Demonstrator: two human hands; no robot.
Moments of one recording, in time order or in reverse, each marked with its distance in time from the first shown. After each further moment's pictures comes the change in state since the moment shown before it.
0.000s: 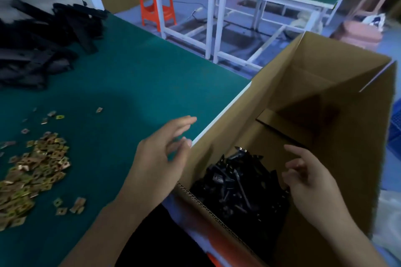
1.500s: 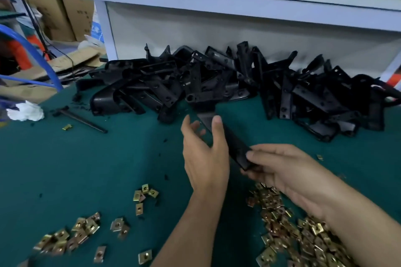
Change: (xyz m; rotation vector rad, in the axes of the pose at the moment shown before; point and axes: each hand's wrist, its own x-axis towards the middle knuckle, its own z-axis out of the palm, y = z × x) left_hand -0.090 -0.125 -0.346 0.054 1.452 -0.422; right_hand -0.065 -0.378 0.410 0.332 -1.314 -0.306
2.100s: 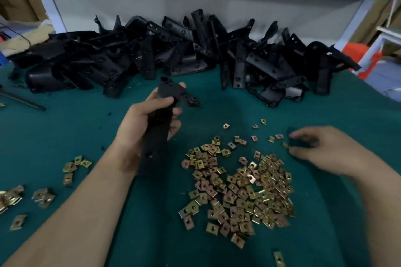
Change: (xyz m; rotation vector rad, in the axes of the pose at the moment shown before) left_hand 0.013 0.008 -0.009 -0.793 -0.769 -0.416; right_hand -0.057 0.019 -0.180 -1.028 0.372 0.224
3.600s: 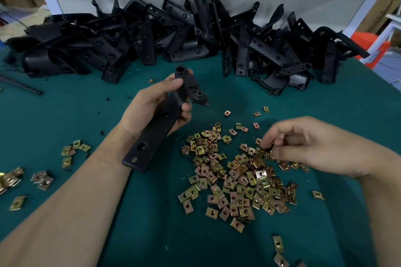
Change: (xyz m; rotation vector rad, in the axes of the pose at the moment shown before) left_hand -0.001 -0.004 0.006 0.059 -0.187 -0.131; right_hand -0.022 -0.021 0.010 0.359 -0.340 -0.442
